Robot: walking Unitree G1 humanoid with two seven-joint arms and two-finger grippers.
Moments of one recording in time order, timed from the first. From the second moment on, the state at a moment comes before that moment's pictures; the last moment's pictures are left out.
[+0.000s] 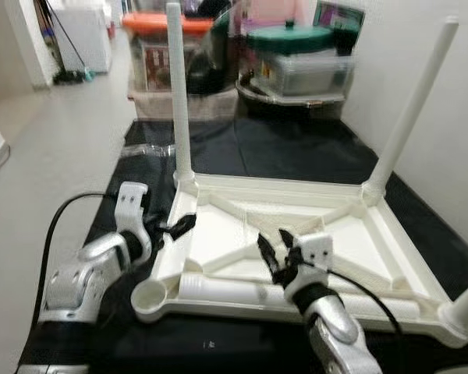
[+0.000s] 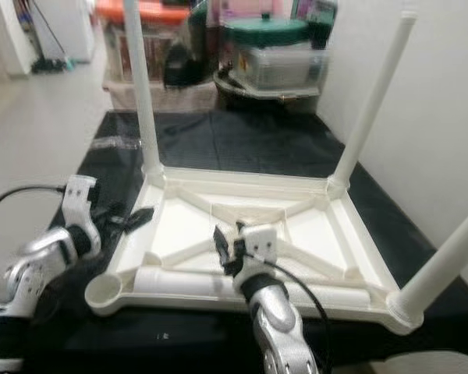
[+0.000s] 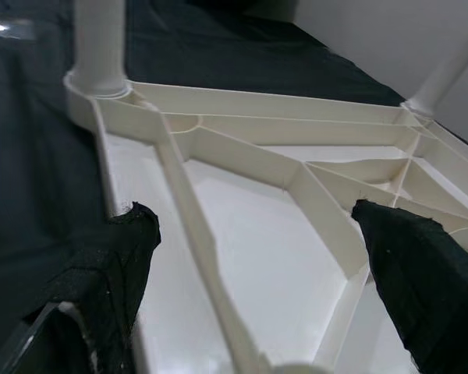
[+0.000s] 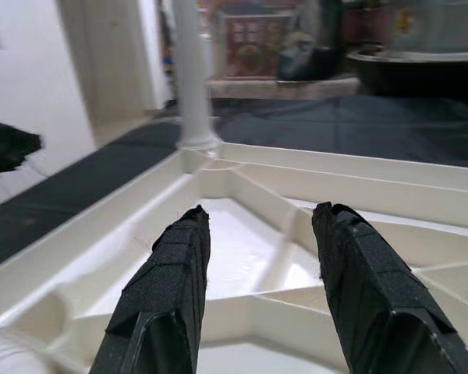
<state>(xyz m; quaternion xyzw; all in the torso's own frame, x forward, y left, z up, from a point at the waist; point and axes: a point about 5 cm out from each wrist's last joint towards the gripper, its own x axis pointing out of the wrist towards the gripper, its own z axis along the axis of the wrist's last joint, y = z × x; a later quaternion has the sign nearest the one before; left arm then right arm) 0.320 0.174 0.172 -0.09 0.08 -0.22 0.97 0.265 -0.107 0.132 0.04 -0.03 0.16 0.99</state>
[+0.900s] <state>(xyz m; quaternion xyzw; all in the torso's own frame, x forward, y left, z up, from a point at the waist) 0.317 0.168 0.174 -0.09 0.07 -0.20 0.97 0.267 -0.108 0.130 0.03 -0.03 0.17 0.98</state>
